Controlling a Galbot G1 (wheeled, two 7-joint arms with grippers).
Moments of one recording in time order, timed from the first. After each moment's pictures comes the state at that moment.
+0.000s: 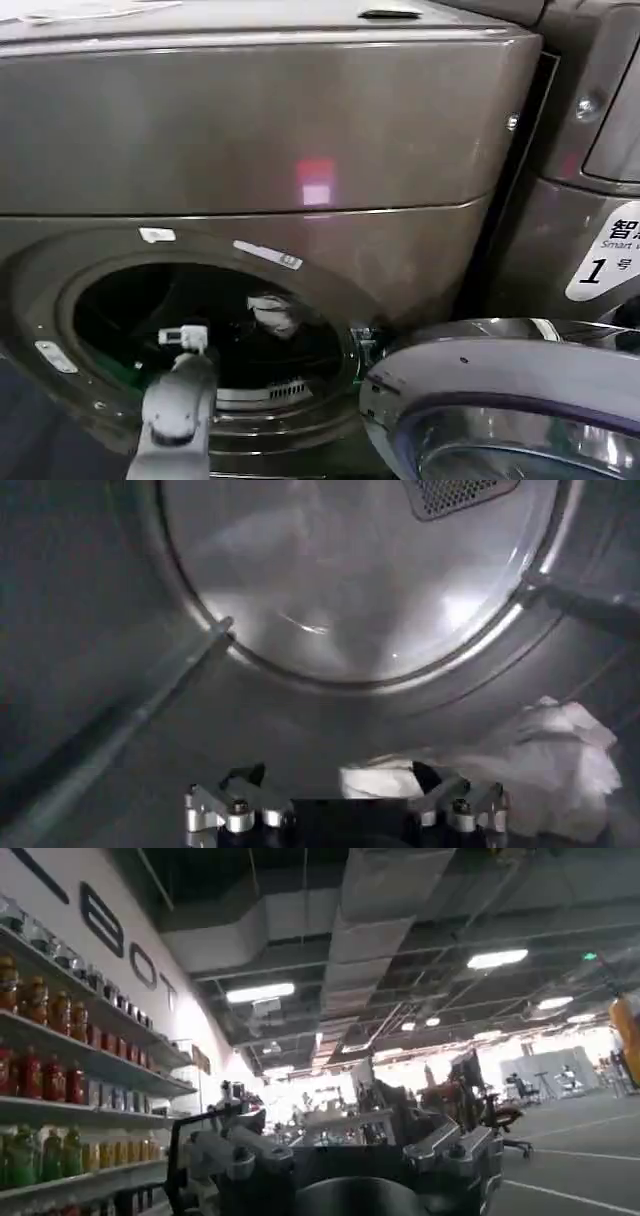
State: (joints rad) left arm 0.67 -1.55 -0.56 -1.41 0.28 0.70 0.14; right arm -1.60 1.10 2.31 1.52 0.63 -0.10 0.16
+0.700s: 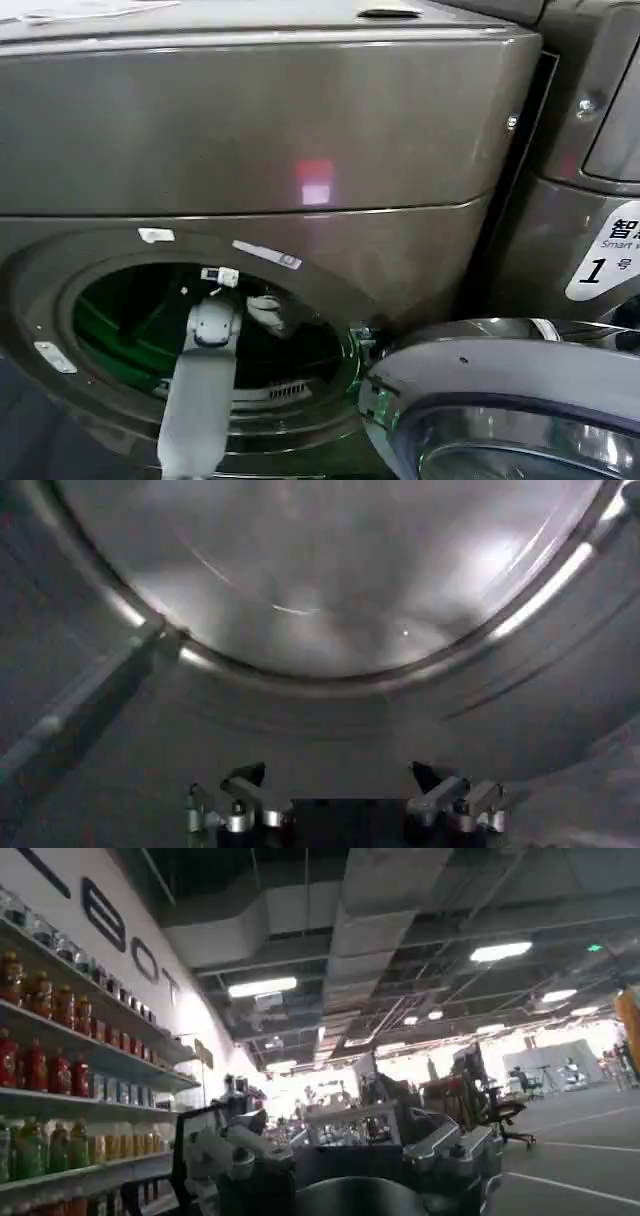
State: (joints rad) left arm 0.35 -1.53 -0.54 -1.02 0.95 0.29 0.63; right arm -1.60 1.11 2.29 1.52 0.63 -0.09 0.16
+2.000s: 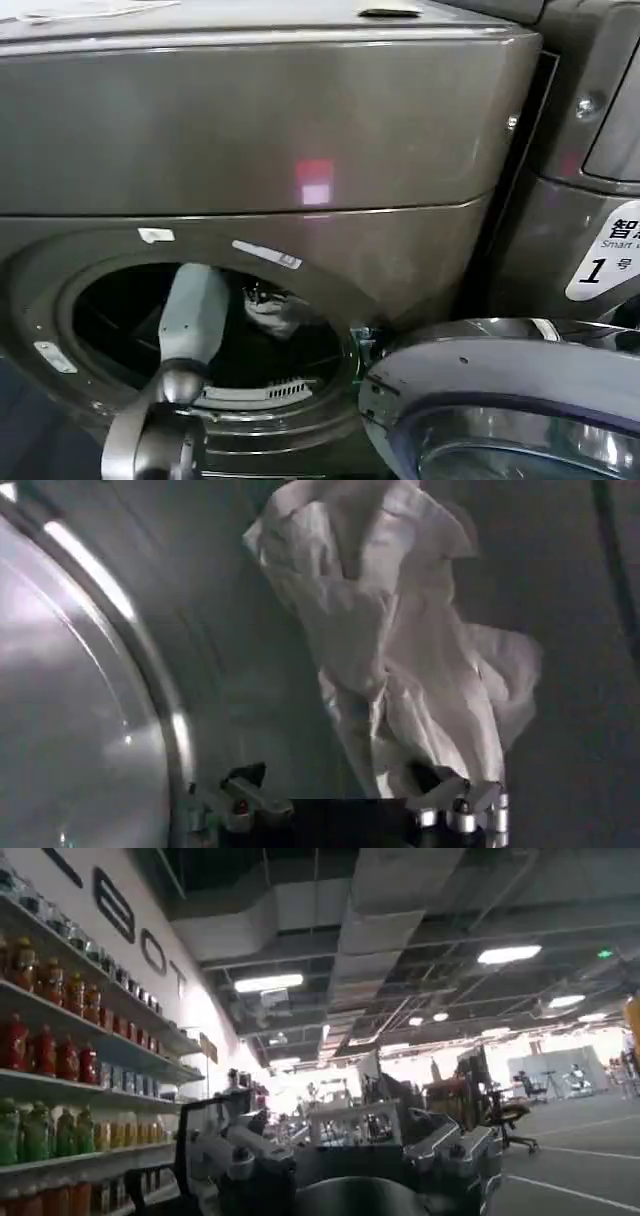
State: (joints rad) left arm 0.16 -1.48 -0.51 -0.79 1.31 -0.25 1.31; right arm -1.58 1.13 2.25 1.54 0.60 -0.07 0.16
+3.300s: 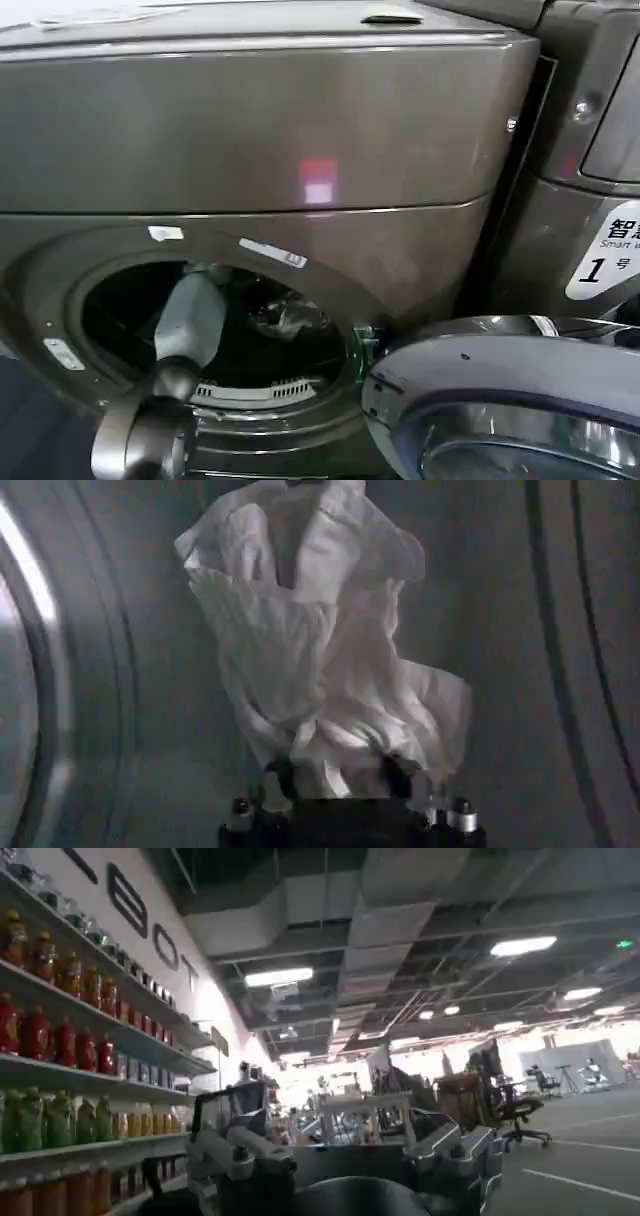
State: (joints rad) left arm 0.18 -1.46 -0.52 -0.62 1.15 -0.20 1.26; right arm -1.58 1.14 2.23 1.54 0.59 -0.07 0.16
